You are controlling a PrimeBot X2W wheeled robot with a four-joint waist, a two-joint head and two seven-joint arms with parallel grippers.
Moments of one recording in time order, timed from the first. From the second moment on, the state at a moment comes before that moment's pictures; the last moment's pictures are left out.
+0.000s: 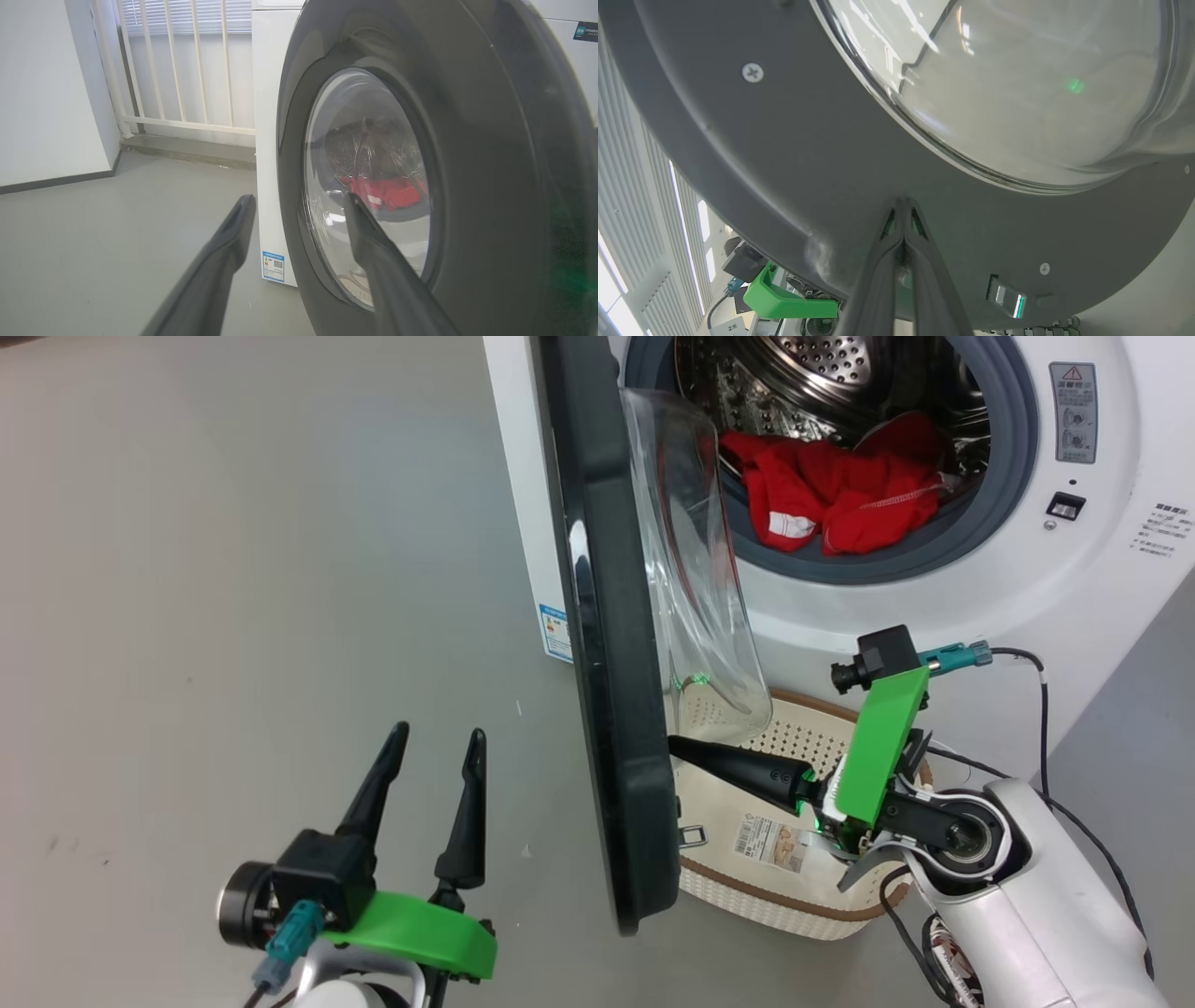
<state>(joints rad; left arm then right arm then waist) -0.25 0.06 -0.28 0.17 -0.28 0.10 -0.20 -0.47 -0.07 0.24 0.39 1.51 0.12 0.79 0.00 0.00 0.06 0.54</state>
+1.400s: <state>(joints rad) -0.20 0.08 -0.27 0.12 -0.32 0.14 -0.20 -0.47 -0.10 0.37 0.31 1.33 0.12 0.46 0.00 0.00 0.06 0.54</state>
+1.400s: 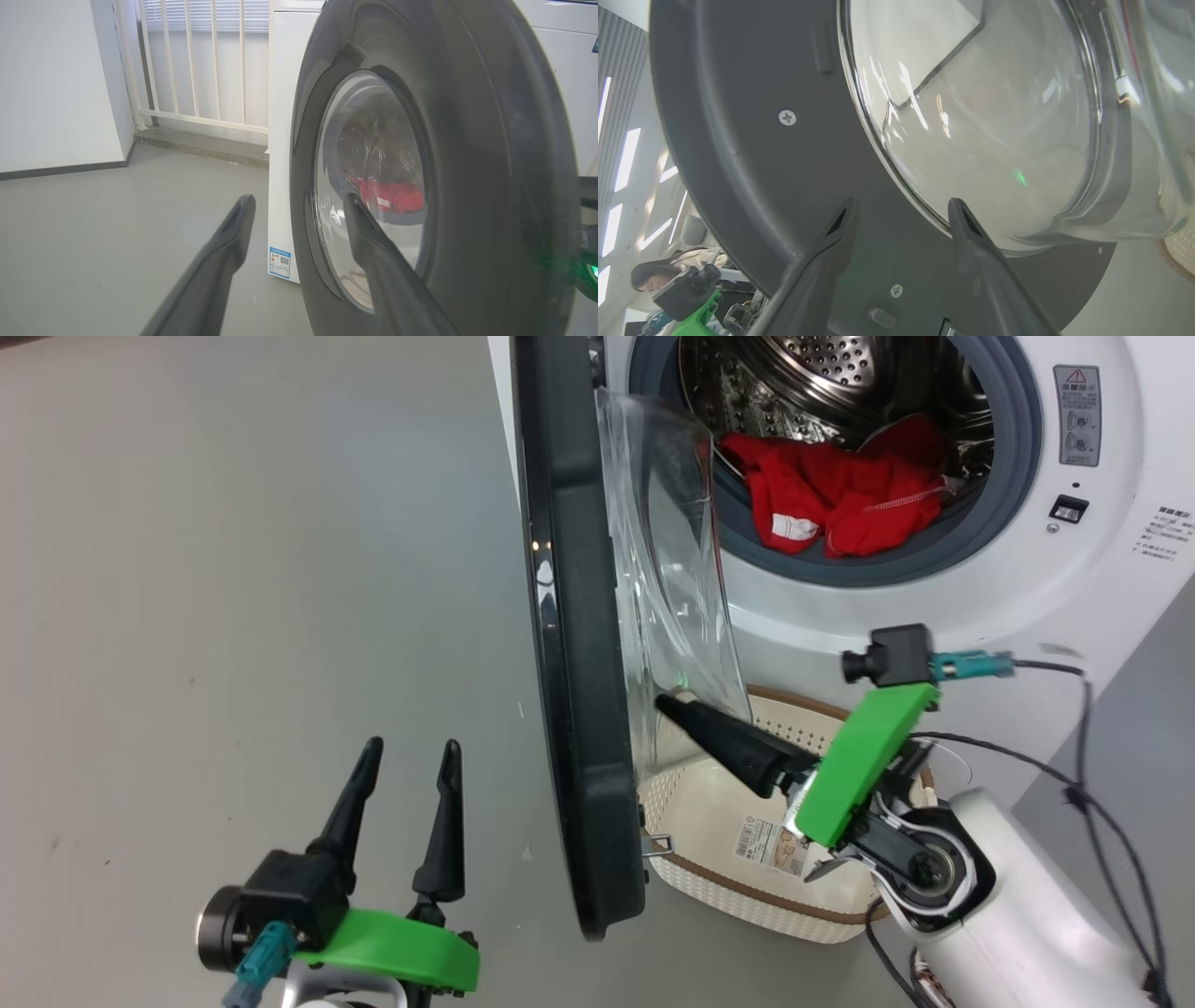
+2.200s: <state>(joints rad) -0.16 0.10 -0.27 0.10 -0.32 0.14 -0.25 -0.23 -0.06 0.08 0.25 0.25 0.12 -0.24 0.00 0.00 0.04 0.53</state>
